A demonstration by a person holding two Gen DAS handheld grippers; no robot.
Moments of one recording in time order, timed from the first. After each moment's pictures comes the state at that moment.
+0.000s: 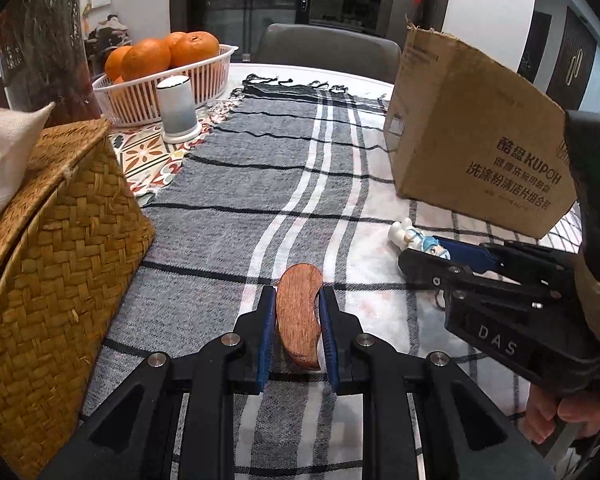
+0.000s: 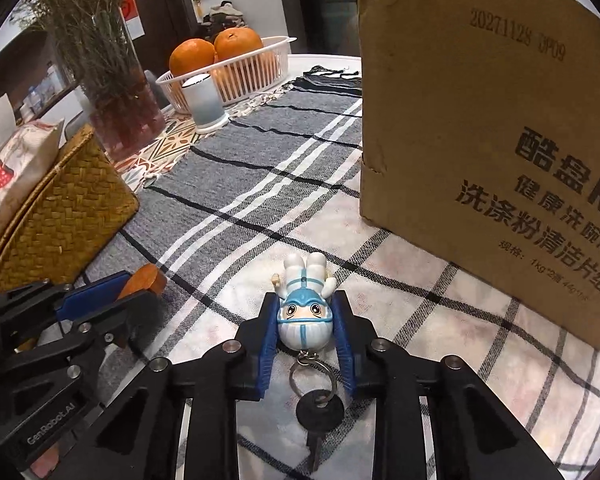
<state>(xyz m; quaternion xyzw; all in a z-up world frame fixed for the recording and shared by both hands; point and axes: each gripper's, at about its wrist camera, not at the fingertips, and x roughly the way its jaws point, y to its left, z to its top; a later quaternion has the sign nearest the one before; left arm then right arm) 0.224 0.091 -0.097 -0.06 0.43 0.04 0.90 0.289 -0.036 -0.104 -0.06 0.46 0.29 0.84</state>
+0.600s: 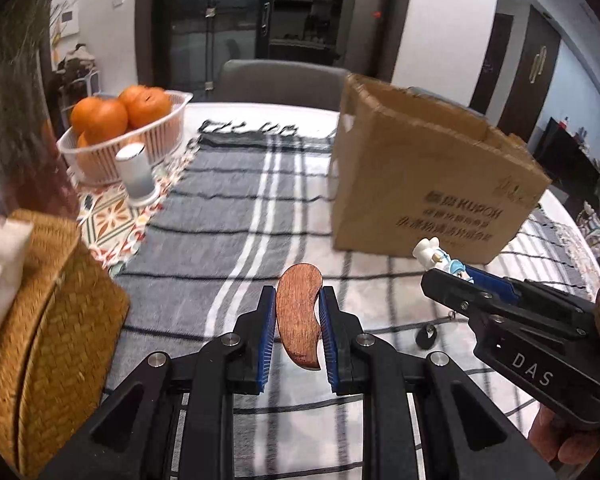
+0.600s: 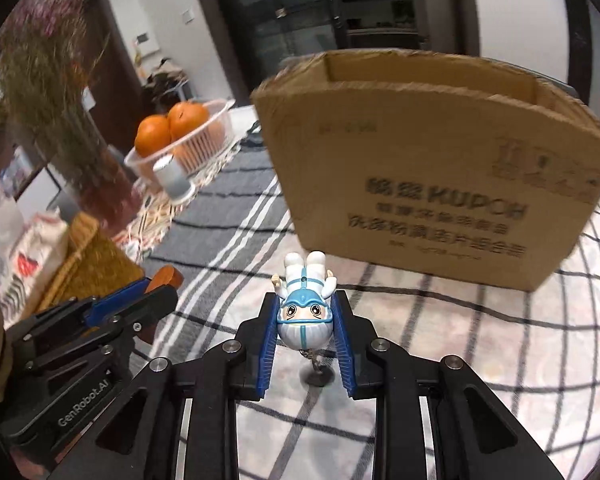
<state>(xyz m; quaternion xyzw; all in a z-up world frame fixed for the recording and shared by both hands) 0.232 0.063 -0.039 -0.05 0.39 -0.03 0.92 0.261 -0.088 -0.040 0.04 0.43 0.19 0.88</state>
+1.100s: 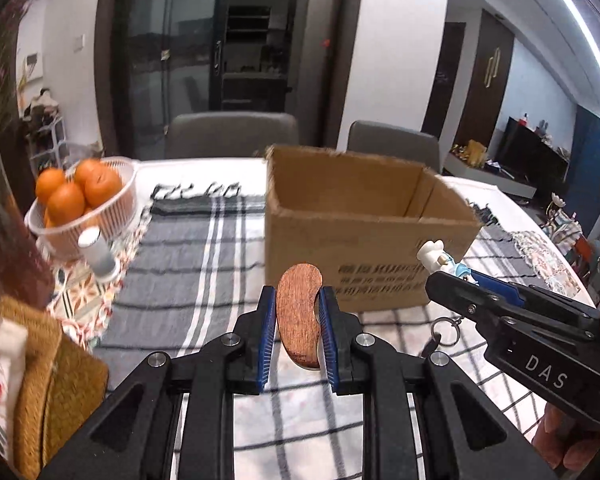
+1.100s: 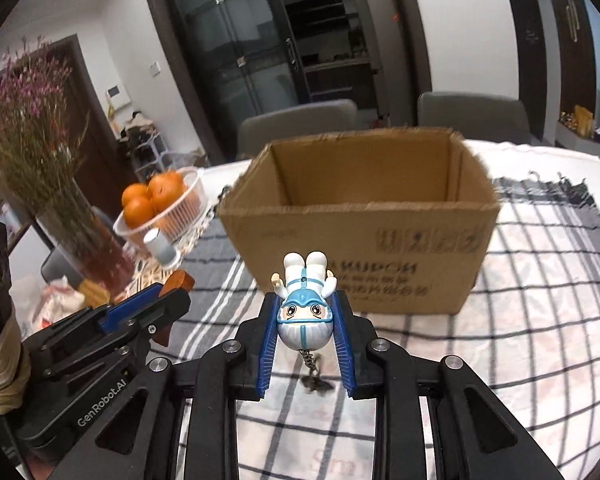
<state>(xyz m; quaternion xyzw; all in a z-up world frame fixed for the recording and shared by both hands) 0.244 0.021 0.027 -0.02 0.34 -0.09 0.94 0.245 -0.136 0.030 0.08 0.37 0.13 0.92</state>
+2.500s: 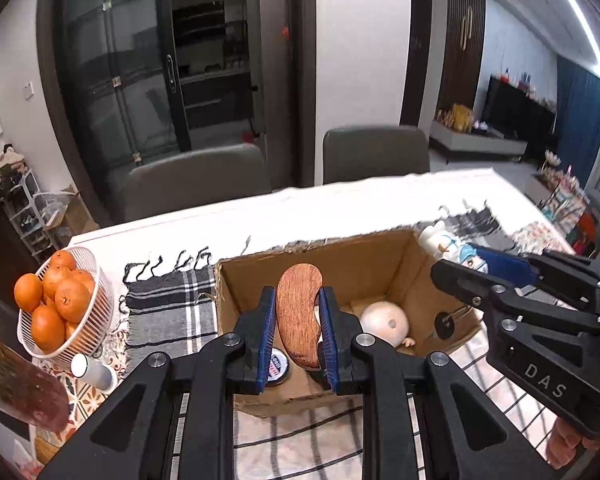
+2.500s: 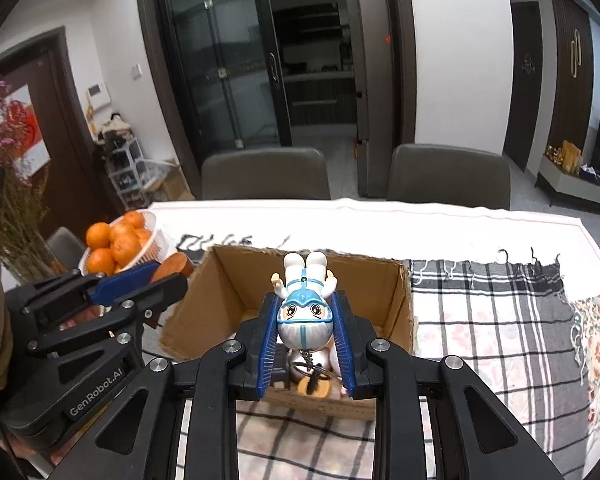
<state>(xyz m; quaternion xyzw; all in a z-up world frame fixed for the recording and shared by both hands) 0.371 -0.041 0.097 0.06 0.38 -0.12 0.92 0.351 -0.175 0.107 0.02 0.38 0.10 0.92</state>
